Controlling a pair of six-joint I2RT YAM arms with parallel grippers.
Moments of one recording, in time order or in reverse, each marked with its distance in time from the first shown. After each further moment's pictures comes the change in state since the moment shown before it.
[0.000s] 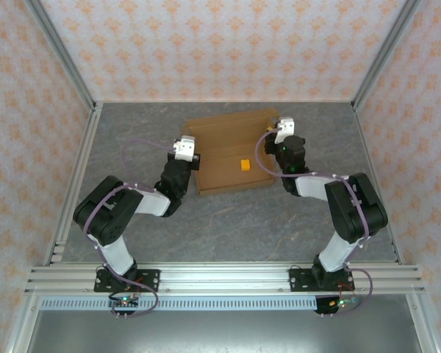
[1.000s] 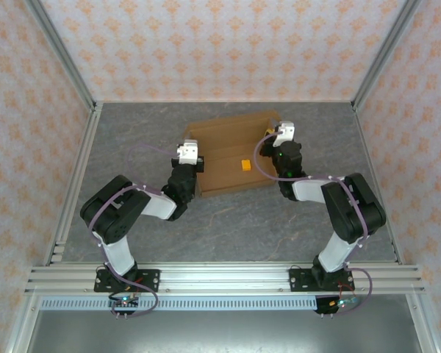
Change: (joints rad) left arm -0.086 0.042 0.006 0.056 -0.184 -0.033; right arm 0.049 0.010 -0.055 0.110 0.077 0.115
